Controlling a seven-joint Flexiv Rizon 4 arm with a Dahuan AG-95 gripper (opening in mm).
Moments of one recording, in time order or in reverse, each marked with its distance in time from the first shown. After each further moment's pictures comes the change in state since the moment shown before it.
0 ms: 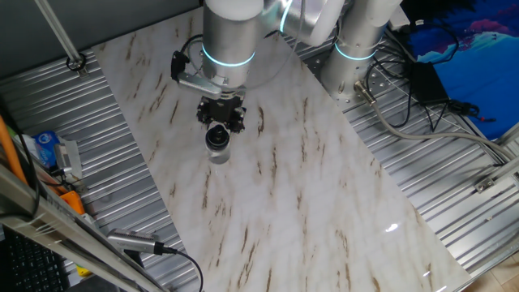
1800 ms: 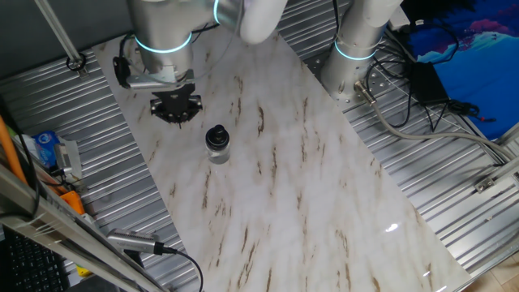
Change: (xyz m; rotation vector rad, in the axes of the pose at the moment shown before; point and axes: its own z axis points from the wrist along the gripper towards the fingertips) arm -0.018 -0.099 -0.010 -0.046 0.002 -0.359
